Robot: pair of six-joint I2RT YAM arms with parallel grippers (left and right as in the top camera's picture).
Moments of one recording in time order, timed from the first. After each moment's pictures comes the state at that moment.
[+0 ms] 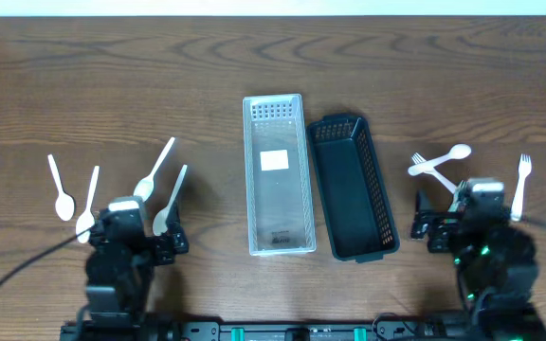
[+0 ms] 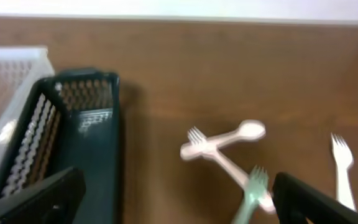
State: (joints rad) left arm -0.06 0.27 0.47 -0.68 -0.08 -0.15; right arm 0.07 0.44 0.61 -0.67 0.04 0.07
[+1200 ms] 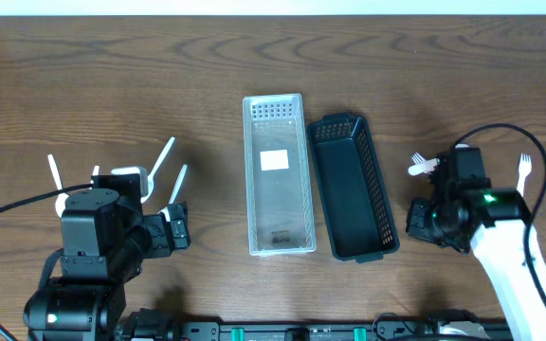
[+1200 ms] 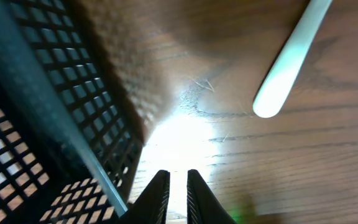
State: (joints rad) left arm -0.06 0.71 0.95 -1.10 0.08 -0.18; right arm 0.07 1.20 0.82 -1.07 -0.06 0.36
